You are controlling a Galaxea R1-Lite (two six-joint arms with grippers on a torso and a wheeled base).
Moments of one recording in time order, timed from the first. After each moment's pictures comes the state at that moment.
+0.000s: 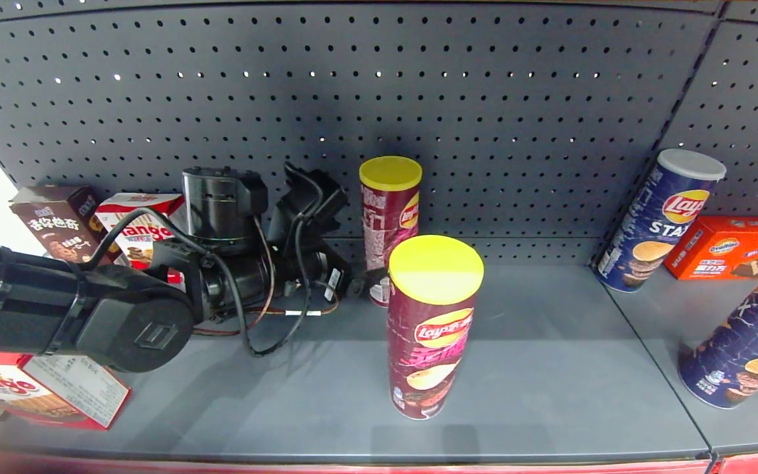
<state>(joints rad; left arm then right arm) -0.46 1.85 -1.03 -0.59 -0.19 0.31 0.31 0.00 0.00 0.00 0.02 0.00</state>
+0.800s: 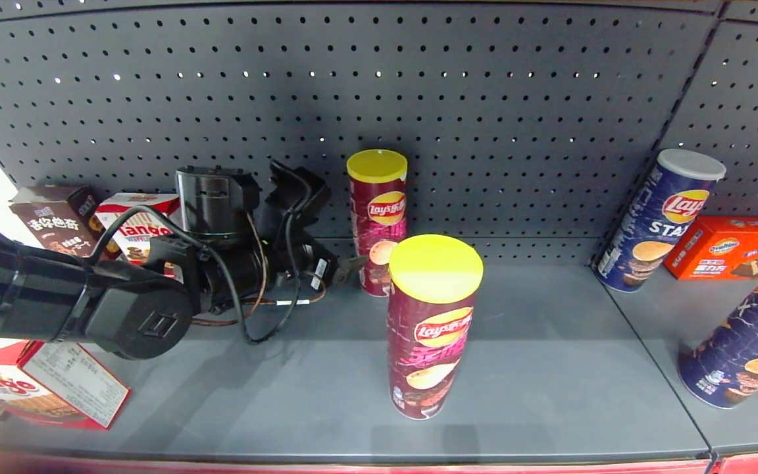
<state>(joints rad) -0.40 1.87 -1.04 -0.60 -0.11 0.32 0.31 0.00 0.00 0.00 0.02 0.00</state>
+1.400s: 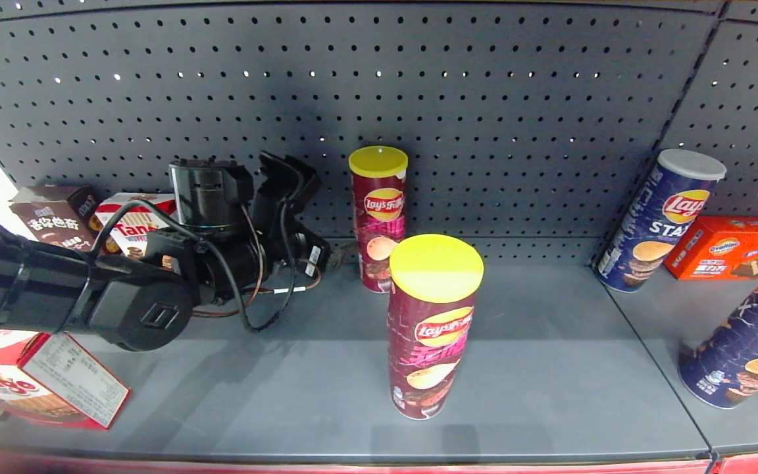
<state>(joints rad) -0.38 1.89 -1.07 -0.63 -0.03 0.31 0.31 0.00 0.00 0.00 0.02 0.00</state>
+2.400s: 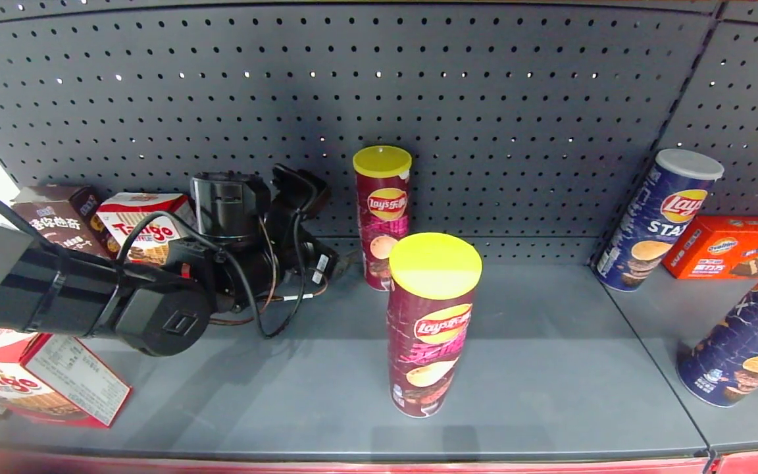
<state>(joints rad) -0.39 1.92 -1.06 -0.65 0.05 0.32 0.31 0.00 0.00 0.00 0.02 0.00</state>
